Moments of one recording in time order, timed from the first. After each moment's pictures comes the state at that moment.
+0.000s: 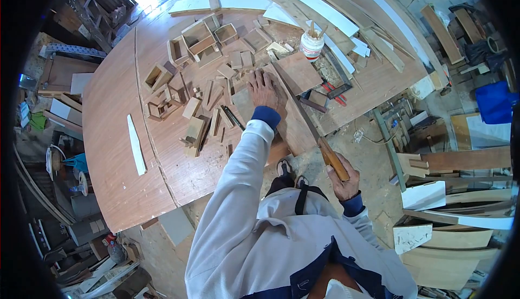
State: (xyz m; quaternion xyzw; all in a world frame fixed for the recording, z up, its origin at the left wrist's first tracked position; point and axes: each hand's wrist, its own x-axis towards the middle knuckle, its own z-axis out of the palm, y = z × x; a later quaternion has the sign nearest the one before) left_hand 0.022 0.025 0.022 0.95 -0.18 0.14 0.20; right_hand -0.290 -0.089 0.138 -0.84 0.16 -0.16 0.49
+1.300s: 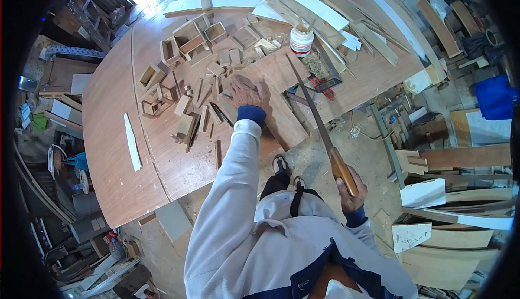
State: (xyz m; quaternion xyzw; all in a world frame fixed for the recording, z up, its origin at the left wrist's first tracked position) left_hand -0.004 0.030 0.051 0.98 0.00 0.06 0.19; right_hand -0.358 -0.121 0.150 -0.81 0.21 -0.19 0.51
